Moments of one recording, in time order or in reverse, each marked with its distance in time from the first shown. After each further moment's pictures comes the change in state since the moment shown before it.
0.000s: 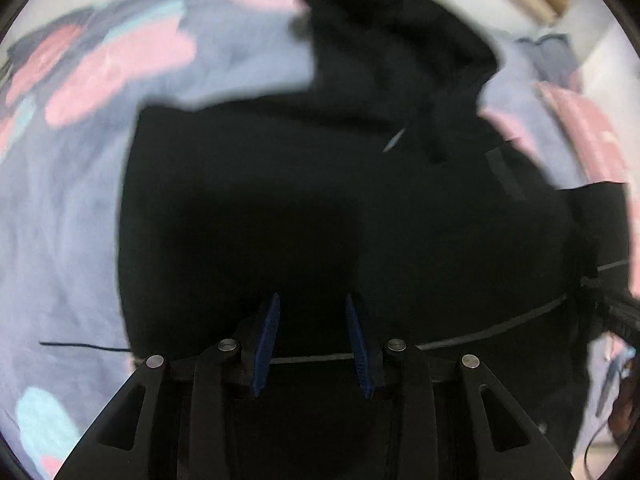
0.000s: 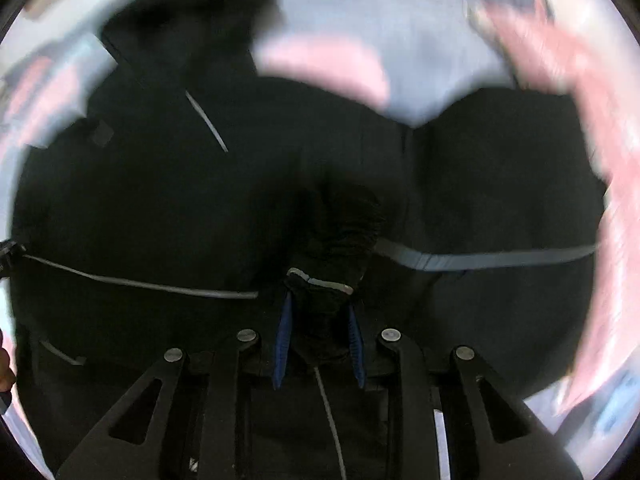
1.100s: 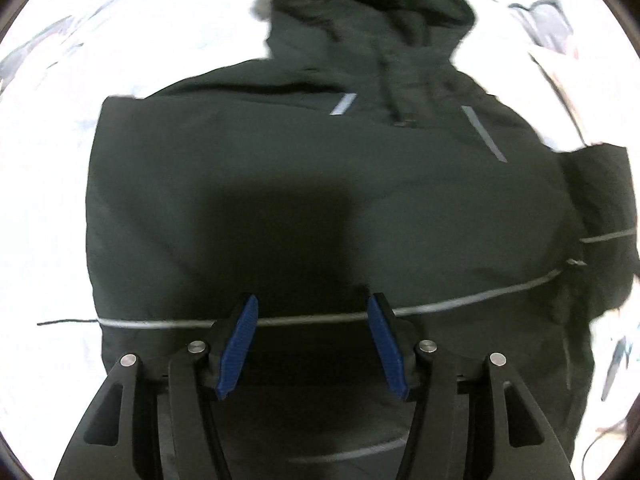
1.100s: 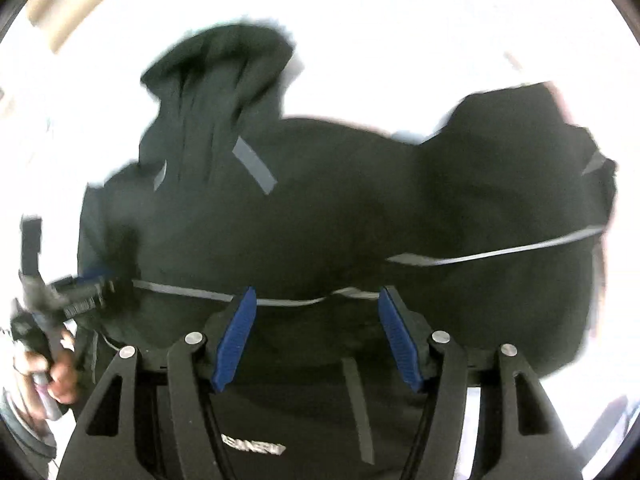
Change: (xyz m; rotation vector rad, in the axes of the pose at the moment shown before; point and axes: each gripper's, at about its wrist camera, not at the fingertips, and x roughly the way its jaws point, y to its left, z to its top) left arm -0.019 -0.053 -0.013 0.084 0.065 0.025; right arm -0.104 -0.079 -0.001 0.067 -0.243 0.190
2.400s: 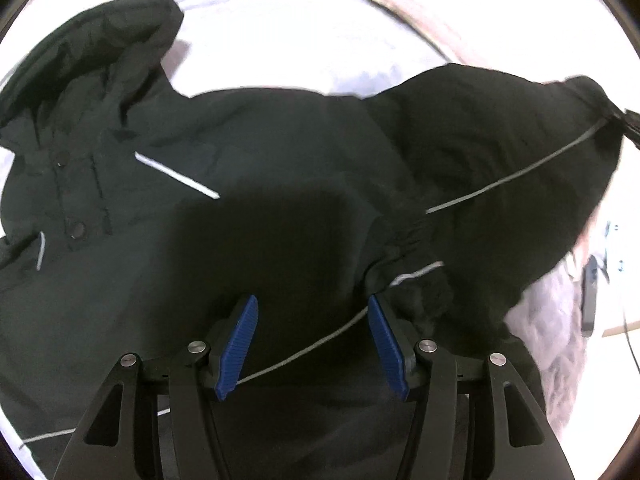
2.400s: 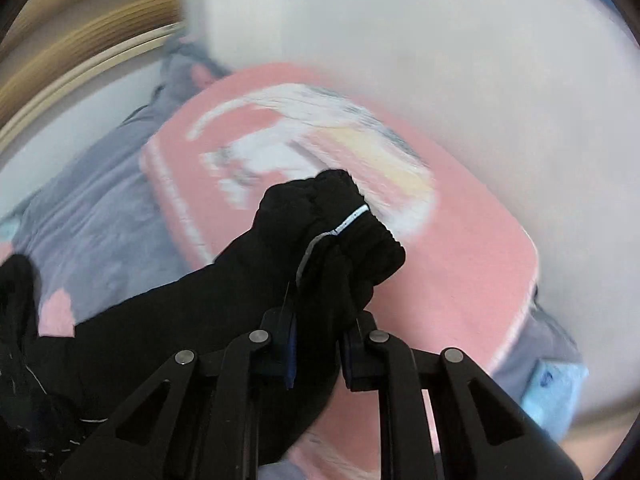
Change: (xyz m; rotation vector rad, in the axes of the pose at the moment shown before) left arm 0.035 -0.210 0.033 0.382 0.038 -0.179; right arm -0.085 -0.341 0.013 0.477 -0.226 -0.457
